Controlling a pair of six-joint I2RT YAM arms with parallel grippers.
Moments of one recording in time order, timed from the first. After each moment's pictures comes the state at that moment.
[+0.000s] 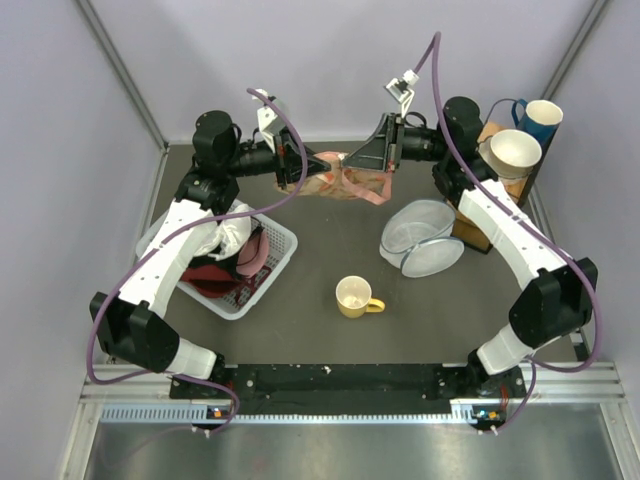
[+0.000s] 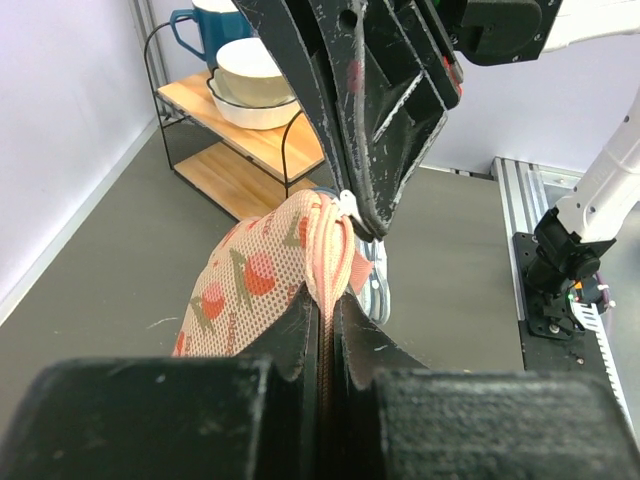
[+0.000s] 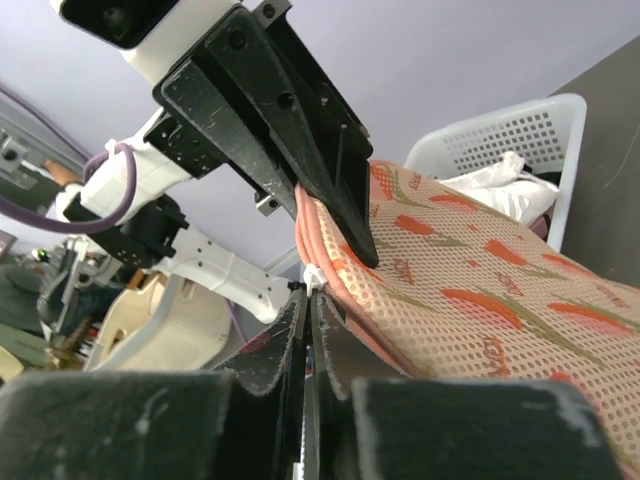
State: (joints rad) left arm -0.34 1.44 1.45 0.02 1.07 -0.09; right arm 0.39 1.56 1.50 0.22 -1.11 0.83
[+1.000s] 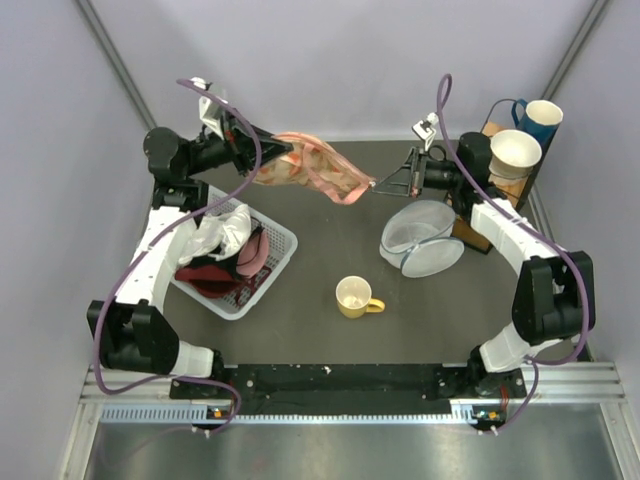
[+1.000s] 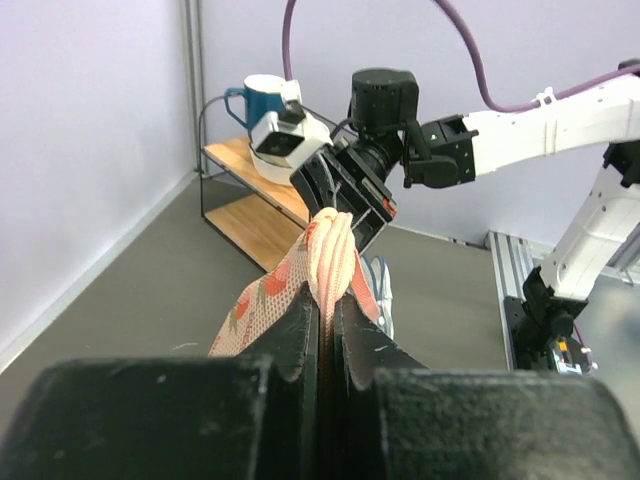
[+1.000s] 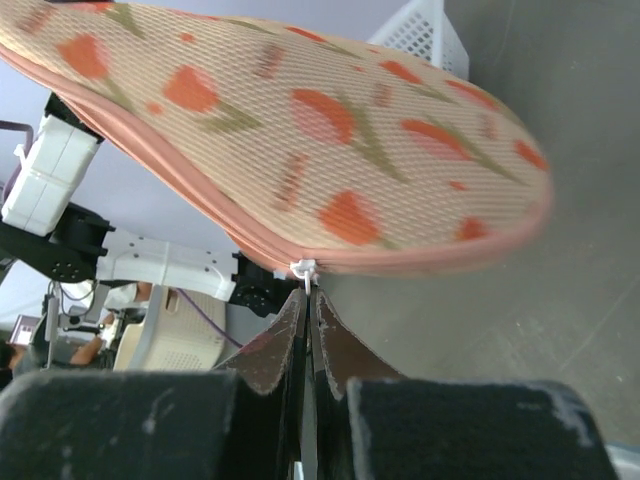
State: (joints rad) left arm -0.12 1.40 1.31 0.55 1.18 -0.55; right arm 0.20 1.56 1.16 0.29 -1.17 0.82
